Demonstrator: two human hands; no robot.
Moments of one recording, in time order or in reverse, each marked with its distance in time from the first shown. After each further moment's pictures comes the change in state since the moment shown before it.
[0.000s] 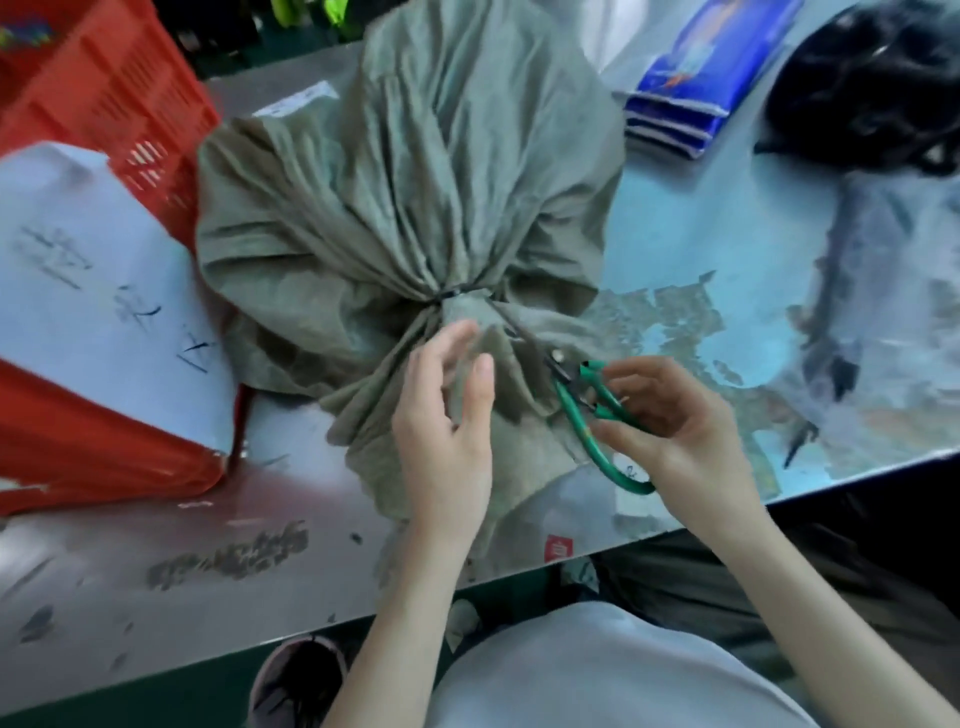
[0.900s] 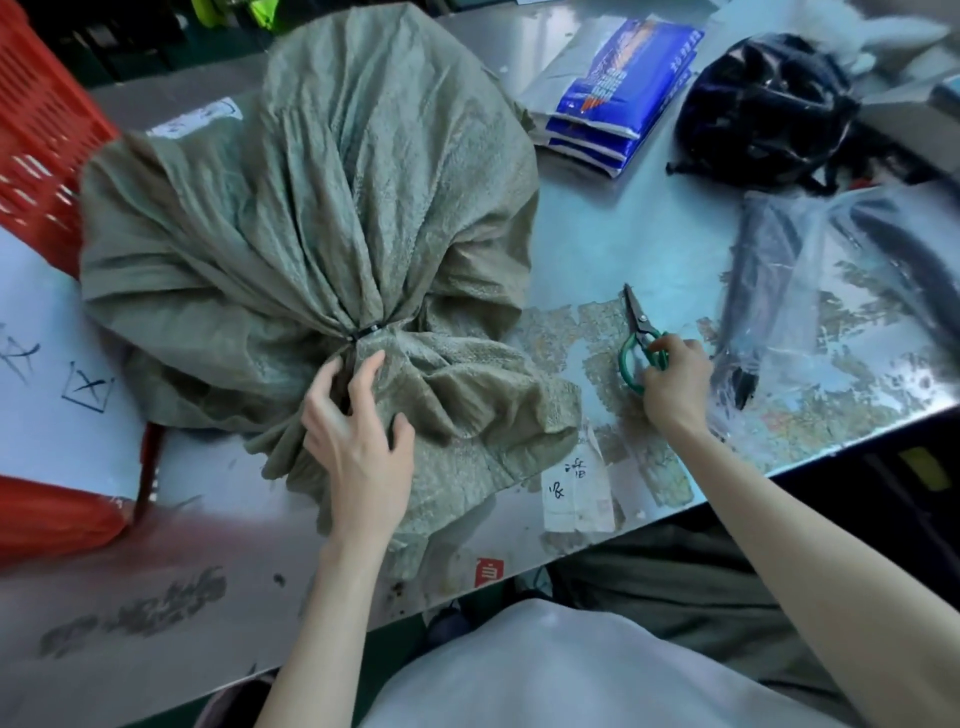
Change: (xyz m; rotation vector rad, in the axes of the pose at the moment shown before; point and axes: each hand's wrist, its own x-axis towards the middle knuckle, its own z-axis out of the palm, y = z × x) left_hand 0.012 -0.065 0.026 0.659 -0.061 0.091; right_hand 0.109 0.117 -0.092 -0.621 0.414 0.350
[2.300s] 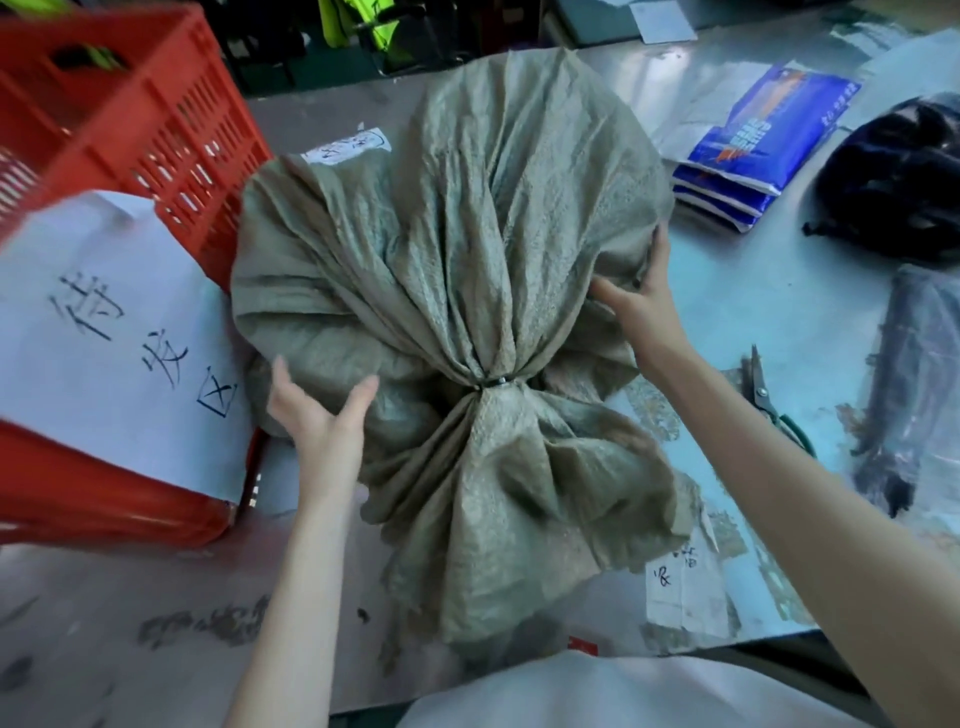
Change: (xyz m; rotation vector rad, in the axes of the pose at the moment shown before) left_hand 0.084 -0.091 -0.052 -0.658 0.145 -0.642; right_hand 0.043 -0.175 0.083 0.690 -0.375 -0.331
